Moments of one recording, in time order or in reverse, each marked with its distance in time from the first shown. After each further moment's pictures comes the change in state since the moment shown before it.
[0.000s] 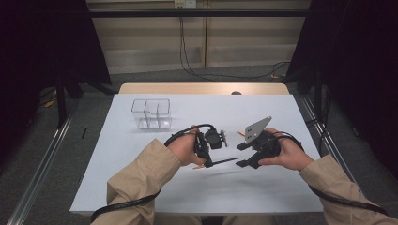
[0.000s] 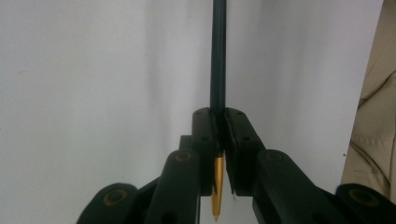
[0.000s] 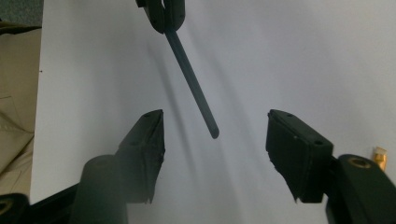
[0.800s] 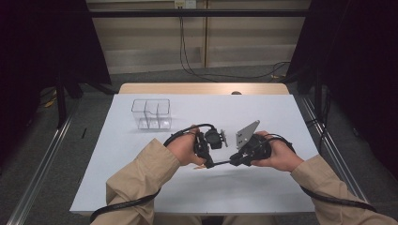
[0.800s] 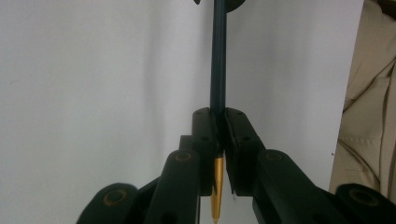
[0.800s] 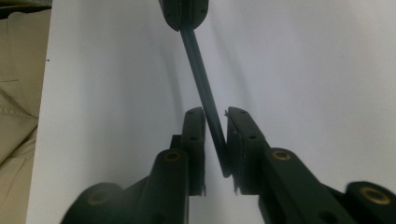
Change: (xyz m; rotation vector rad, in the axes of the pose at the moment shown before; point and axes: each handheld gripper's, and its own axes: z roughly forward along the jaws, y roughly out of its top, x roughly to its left) left arm -0.001 -0.001 -0.003 -0.021 -0.036 0.012; right arm 0.003 0.009 0.019 0.046 0.059 -0.066
